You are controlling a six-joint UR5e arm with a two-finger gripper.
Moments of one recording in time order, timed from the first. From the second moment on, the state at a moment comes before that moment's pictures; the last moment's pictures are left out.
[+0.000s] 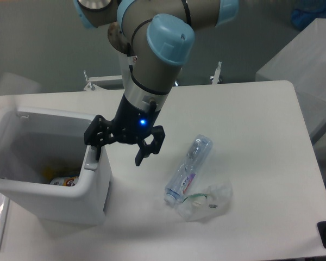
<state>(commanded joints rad) 2.38 -1.80 -1.47 -1.19 1.08 0.18</state>
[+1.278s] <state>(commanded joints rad) 2.83 -1.90 -1.36 -1.16 1.33 0.67</state>
